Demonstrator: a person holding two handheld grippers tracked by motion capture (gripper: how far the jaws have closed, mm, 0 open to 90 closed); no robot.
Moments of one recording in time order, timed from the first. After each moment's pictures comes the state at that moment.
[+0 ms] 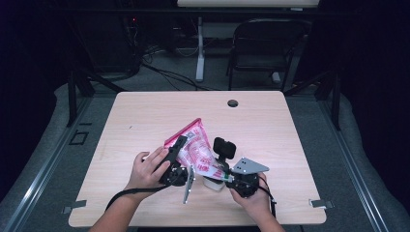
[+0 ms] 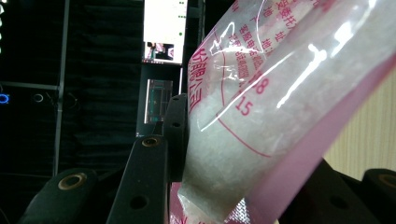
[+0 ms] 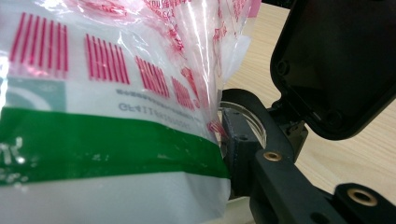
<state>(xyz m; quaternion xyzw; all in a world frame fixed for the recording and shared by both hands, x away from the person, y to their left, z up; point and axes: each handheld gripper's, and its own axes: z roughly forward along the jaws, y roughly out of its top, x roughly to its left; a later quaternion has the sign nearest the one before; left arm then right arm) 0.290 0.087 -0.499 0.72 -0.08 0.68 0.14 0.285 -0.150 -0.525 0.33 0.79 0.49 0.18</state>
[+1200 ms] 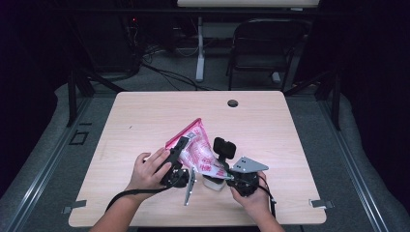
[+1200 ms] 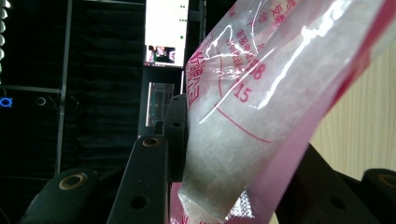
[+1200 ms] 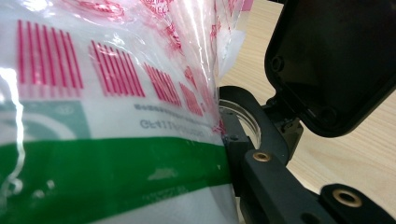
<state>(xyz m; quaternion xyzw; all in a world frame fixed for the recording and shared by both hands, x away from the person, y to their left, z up) 0.286 0.085 -0.498 0.72 -0.09 0.68 0.14 0.287 -0.150 -0.526 0.34 0.79 0.48 0.18</state>
